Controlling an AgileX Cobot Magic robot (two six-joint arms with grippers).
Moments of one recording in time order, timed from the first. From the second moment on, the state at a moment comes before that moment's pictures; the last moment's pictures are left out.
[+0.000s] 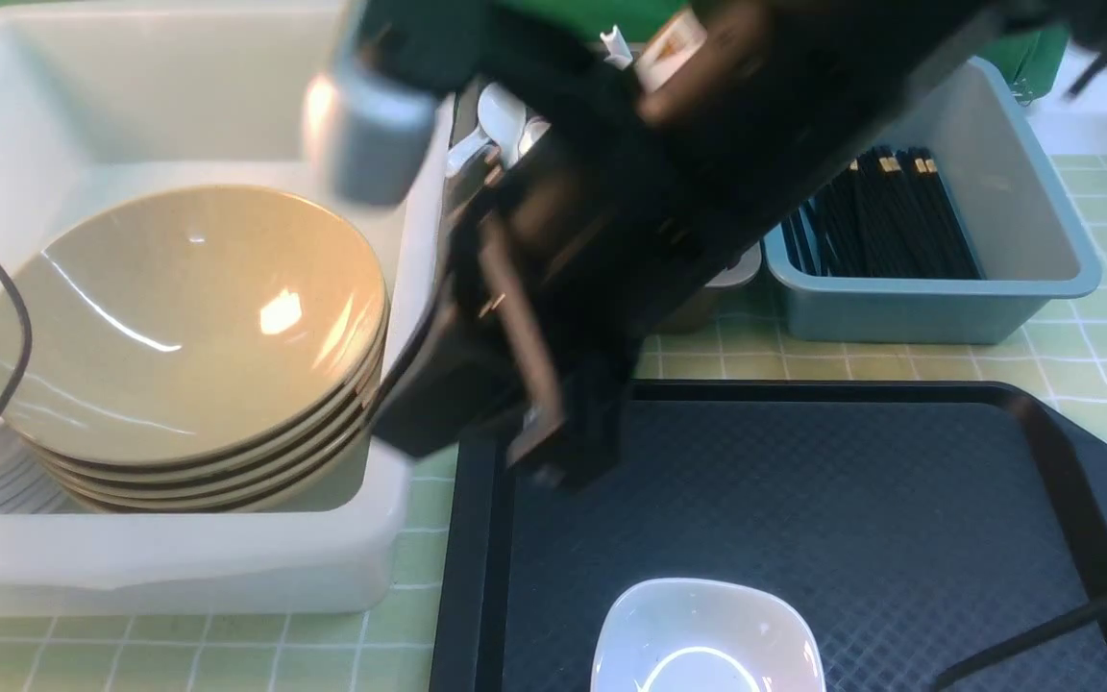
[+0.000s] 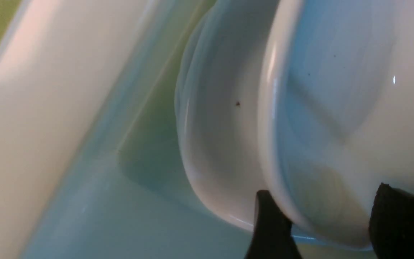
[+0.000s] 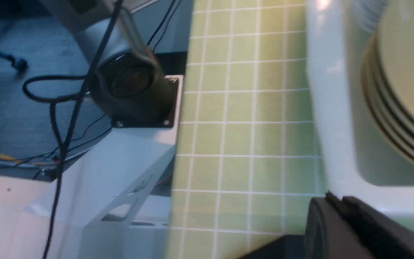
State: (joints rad) right arm 0.74 1.65 -1.71 0.64 1.08 -0.78; left arm 0.49 1.54 -1.14 -0.18 1.04 0.08
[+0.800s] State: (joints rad) right arm 0.59 1.29 -1.32 0.62 1.07 -0.76; left arm 0.34 1.15 -1.16 -0.18 1.19 0.08
